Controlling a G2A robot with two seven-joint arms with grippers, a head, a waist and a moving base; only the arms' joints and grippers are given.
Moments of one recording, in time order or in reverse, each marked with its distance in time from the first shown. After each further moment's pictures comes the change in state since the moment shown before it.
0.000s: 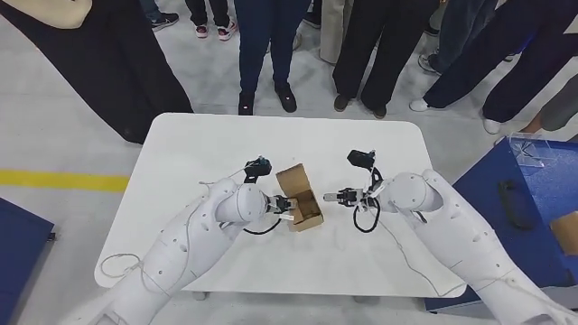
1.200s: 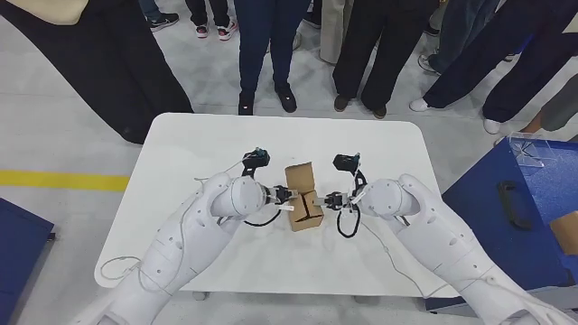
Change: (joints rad) left arm 0.047 0.001 -0.149 -0.068 0.043 -0.042 0.036; right arm 0.012 -0.070 -0.069 0.020 -0.102 0.054 -0.054
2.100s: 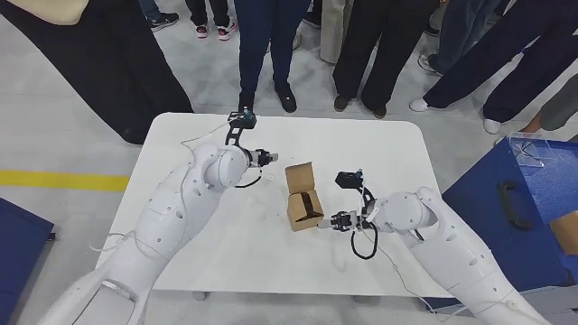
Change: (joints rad) left arm -0.210 -0.062 0.041 0.325 0.189 -0.269 0.090; right arm -0.165 0.059 0.158 -0.157 -0.017 -0.112 0.184
